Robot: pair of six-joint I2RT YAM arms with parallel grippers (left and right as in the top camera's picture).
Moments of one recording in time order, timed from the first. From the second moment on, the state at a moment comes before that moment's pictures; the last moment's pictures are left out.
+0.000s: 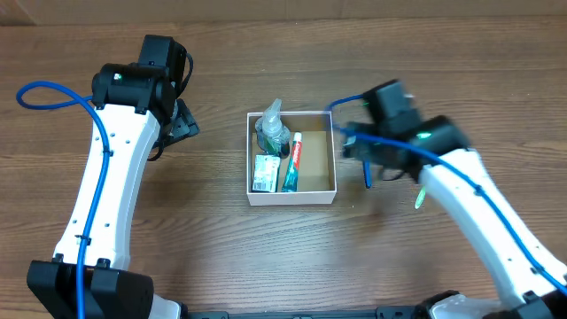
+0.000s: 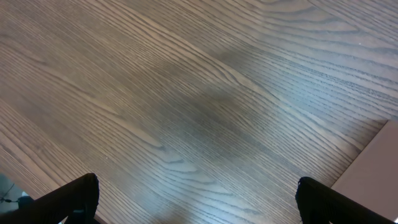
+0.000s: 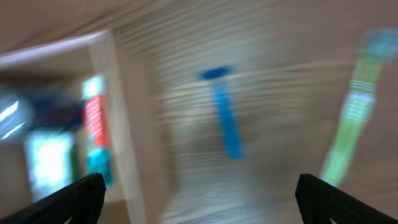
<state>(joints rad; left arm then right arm) -0.14 1.67 1.70 -1.45 -0.38 -0.65 0.35 1.47 1.30 -1.04 0.15 0.60</state>
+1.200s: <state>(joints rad) -0.14 1.67 1.70 -1.45 -0.38 -0.65 -0.08 1.67 0.81 -0.40 0.20 0.51</state>
